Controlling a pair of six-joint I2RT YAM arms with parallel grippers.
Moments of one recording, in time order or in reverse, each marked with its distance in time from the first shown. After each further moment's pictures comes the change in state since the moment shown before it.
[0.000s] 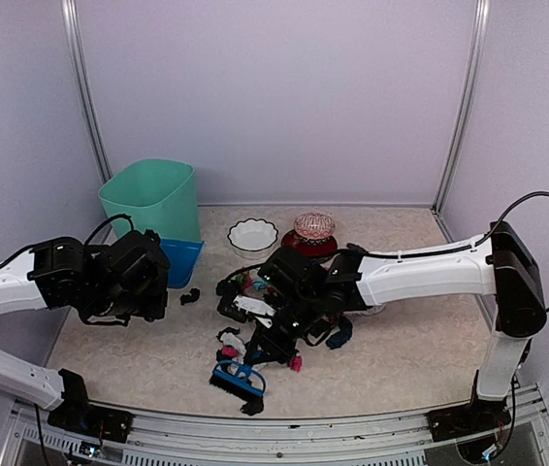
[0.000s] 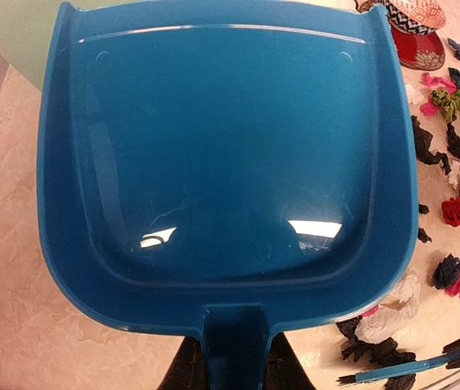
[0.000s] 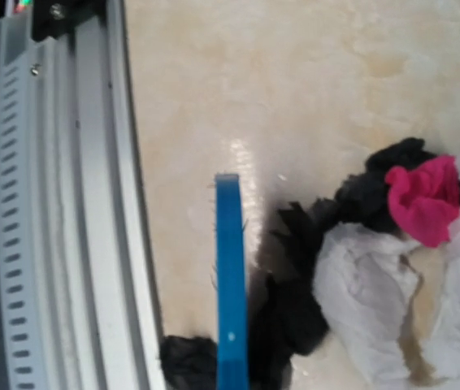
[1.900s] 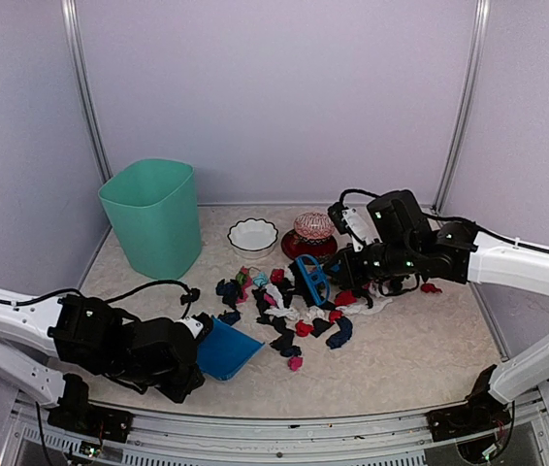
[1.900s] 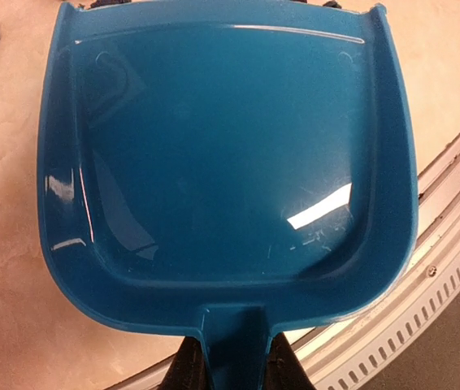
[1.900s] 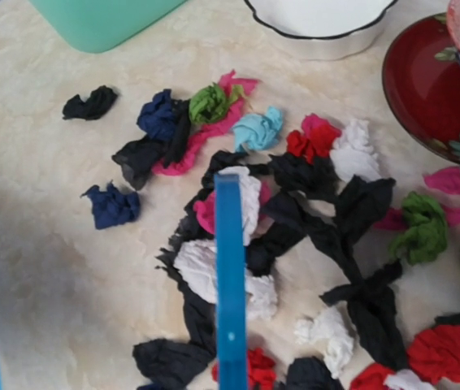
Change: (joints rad) left arm -0.383 0.055 -0.195 0.175 0.280 -0.025; right arm -0.286 -0.526 -0.288 0.068 0.463 0.269
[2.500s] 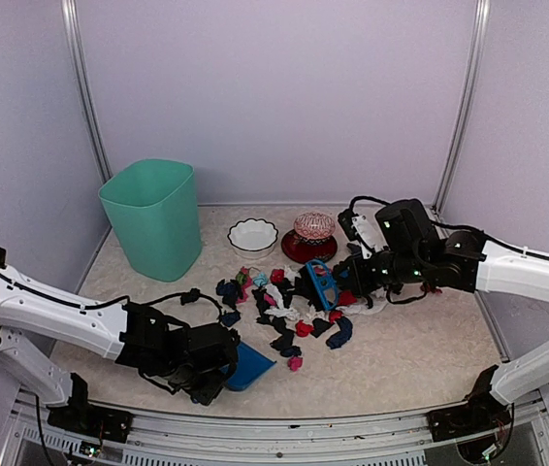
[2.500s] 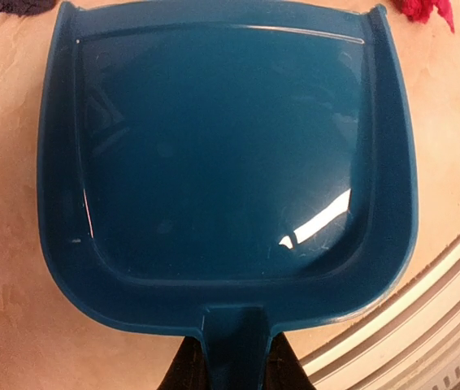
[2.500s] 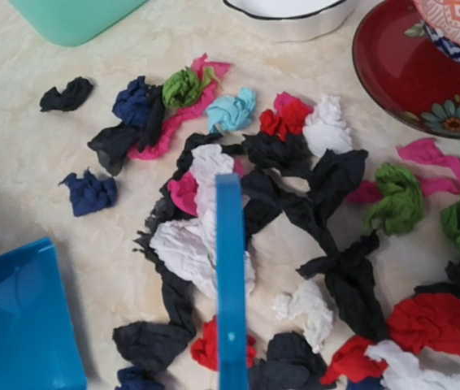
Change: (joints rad) left arm 0.095 0.296 0.012 0.132 0.091 0.136; right arm -0.001 -0.062 -0.074 0.003 0.039 0.024
